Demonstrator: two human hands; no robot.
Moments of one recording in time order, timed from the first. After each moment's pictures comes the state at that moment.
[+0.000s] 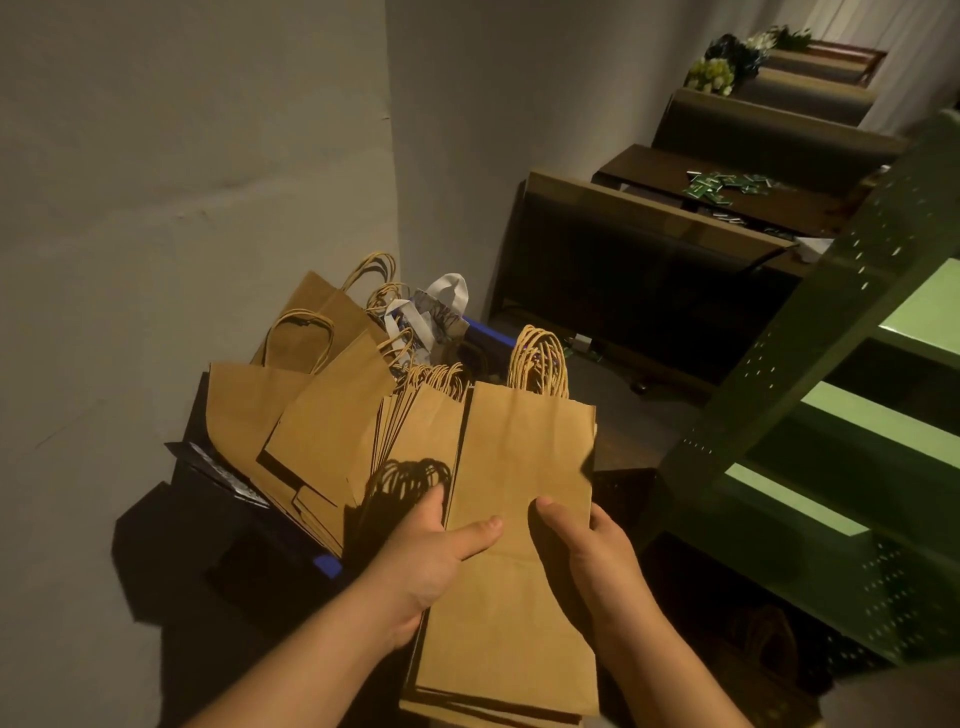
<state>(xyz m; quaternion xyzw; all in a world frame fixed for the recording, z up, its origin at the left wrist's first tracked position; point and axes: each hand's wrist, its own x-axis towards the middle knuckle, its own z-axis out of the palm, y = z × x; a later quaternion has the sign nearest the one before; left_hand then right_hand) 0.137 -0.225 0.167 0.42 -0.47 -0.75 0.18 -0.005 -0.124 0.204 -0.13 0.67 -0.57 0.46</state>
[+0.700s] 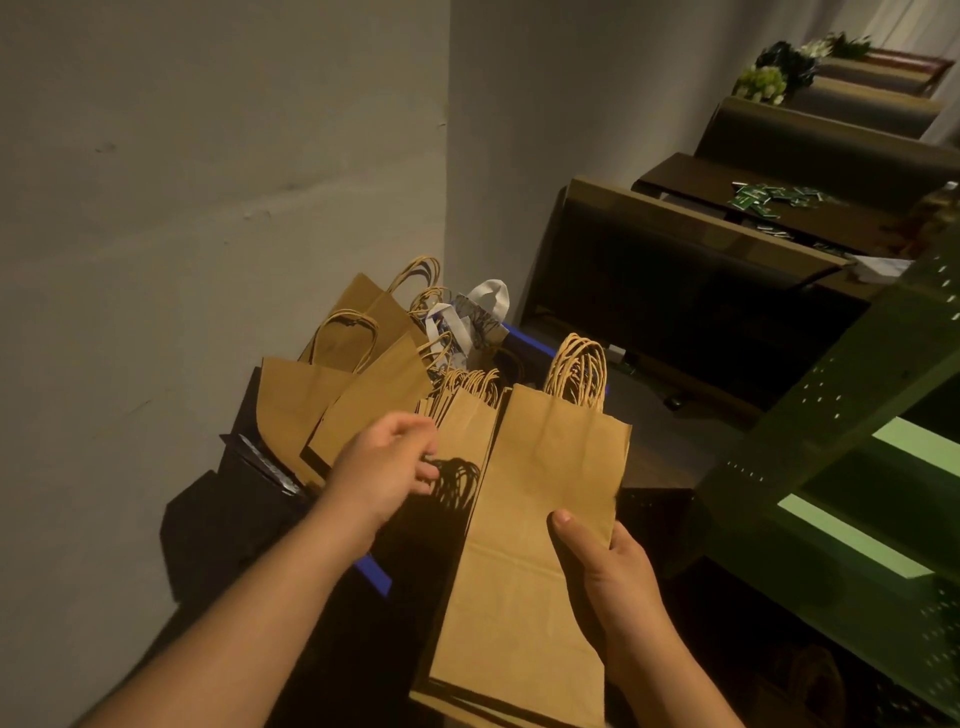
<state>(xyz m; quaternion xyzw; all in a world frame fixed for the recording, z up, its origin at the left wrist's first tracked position) 0.175 -0.296 0.229 0.53 -0.59 -0.56 0.24 0.013 -0.142 0.209 -0.11 0.65 -0.59 0.47</state>
